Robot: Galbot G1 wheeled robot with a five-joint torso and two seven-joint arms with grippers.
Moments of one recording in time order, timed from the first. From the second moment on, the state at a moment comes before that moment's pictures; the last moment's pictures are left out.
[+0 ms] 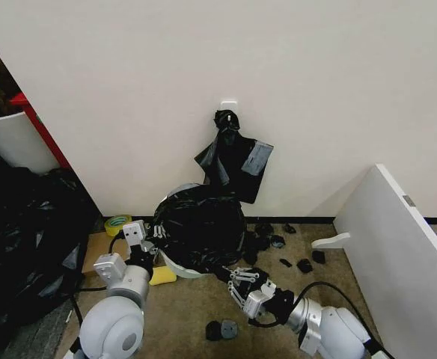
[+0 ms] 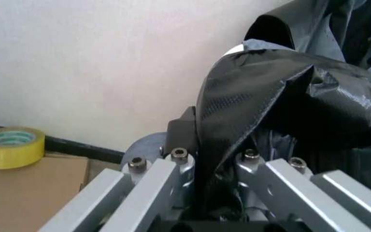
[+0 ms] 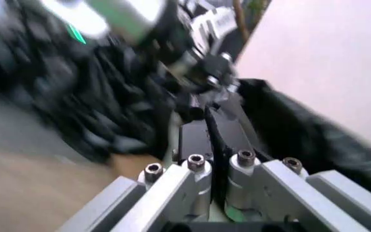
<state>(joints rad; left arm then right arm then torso) 1.41 -1.10 -0.29 -2.29 -0.70 0.20 -0.51 -1.42 1.04 0.20 2.03 0.01 0.52 -0.58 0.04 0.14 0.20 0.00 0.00</state>
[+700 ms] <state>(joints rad) 1.42 -1.11 -0.28 -2.35 -0.72 0.18 -0.51 -1.38 1.12 0.24 1.82 -0.16 0.61 -0.75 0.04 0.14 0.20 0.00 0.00</state>
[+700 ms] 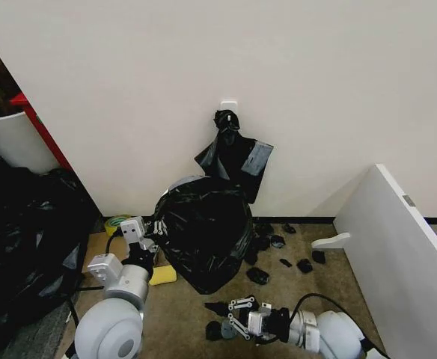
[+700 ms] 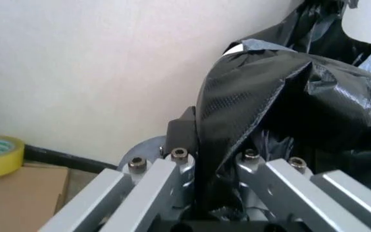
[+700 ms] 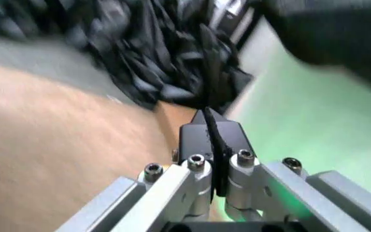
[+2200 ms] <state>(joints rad) 1.24 -1.23 -0.53 -2.02 -1.64 0.45 -0.43 -1.41 1.06 -0.02 2.02 1.09 0.29 -0.36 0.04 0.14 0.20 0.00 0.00</state>
